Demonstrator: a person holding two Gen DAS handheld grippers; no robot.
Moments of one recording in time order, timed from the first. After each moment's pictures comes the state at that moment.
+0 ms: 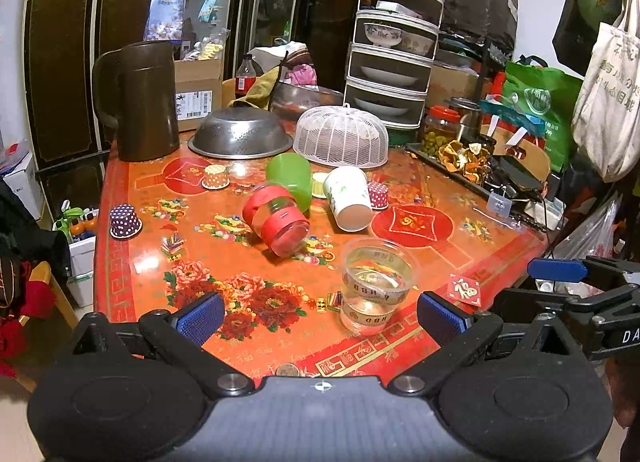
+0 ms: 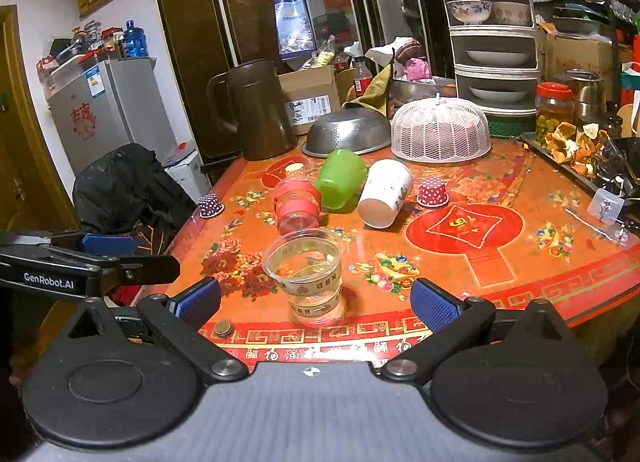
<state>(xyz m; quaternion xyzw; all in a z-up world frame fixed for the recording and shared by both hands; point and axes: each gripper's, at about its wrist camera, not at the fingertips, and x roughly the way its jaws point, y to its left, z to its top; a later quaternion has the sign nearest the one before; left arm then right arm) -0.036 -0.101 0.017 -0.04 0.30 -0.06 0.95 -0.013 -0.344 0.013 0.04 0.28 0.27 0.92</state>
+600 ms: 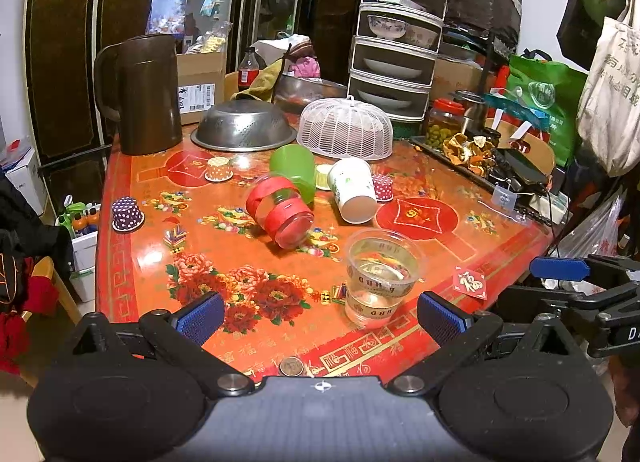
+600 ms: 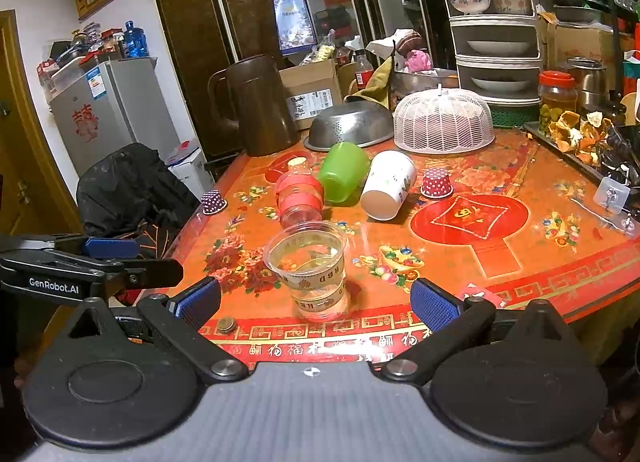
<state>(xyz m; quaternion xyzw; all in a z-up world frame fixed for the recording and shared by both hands) -0.035 -0.100 0.012 -0.04 0.31 -0.06 0.95 -0.010 -0.345 0.008 0.04 0.29 0.27 0.92</state>
